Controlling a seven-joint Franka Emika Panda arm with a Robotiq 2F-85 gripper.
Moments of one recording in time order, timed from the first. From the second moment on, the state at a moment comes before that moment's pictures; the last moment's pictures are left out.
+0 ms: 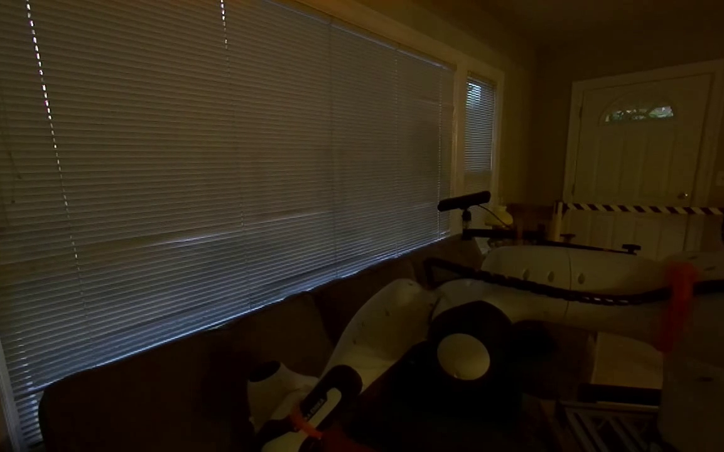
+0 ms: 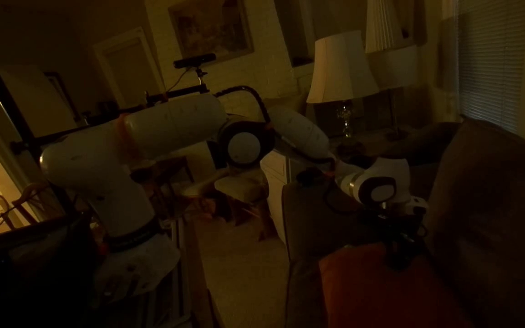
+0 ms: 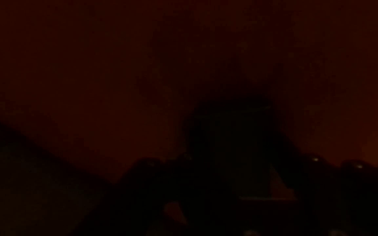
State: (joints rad) arm -0.19 1.50 -0.03 -0.92 -0.09 2.36 -0.25
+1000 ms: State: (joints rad) arm -0.11 1.28 -0.09 -1.05 -0.12 2.06 -0.26
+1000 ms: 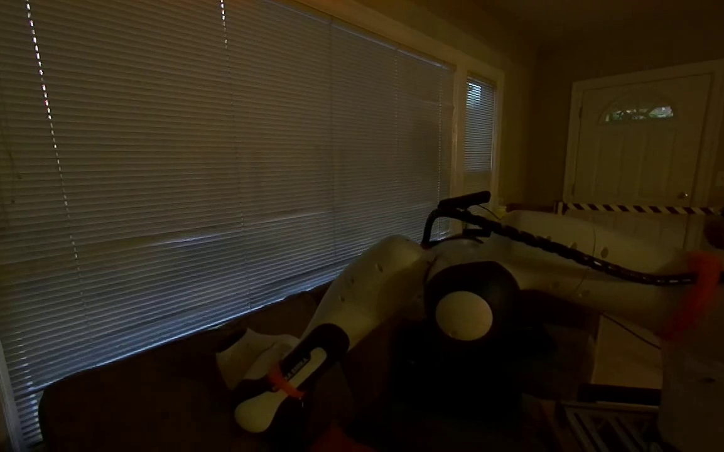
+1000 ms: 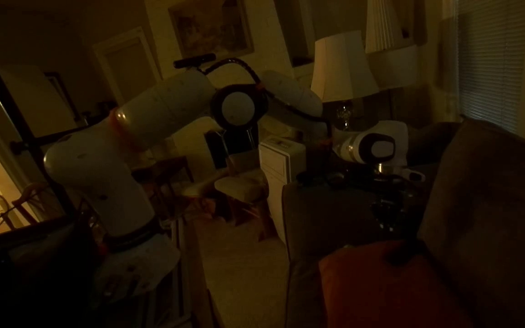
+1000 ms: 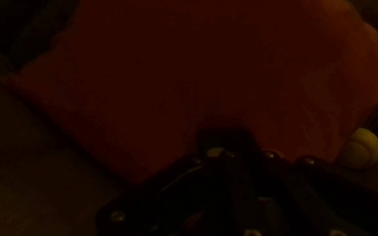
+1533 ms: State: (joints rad) arm -0.16 1.41 -0.08 -0.94 -0.12 2.09 -0.37
